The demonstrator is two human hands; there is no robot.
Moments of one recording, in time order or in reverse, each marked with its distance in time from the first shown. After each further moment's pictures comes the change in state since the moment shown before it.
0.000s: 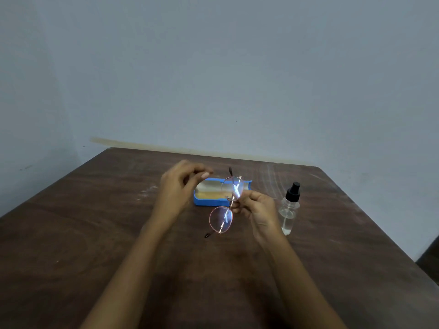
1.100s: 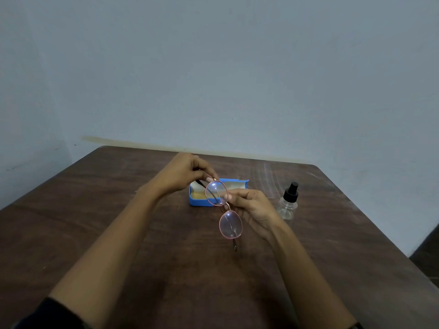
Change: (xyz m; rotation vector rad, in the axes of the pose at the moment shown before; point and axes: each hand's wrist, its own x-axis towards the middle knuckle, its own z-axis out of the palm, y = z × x) left_hand 0.057 -0.018 0.004 0.059 -0.565 -0.025; right_hand 0.019 -0.004 -0.010 -0.058 -0.301 0.123
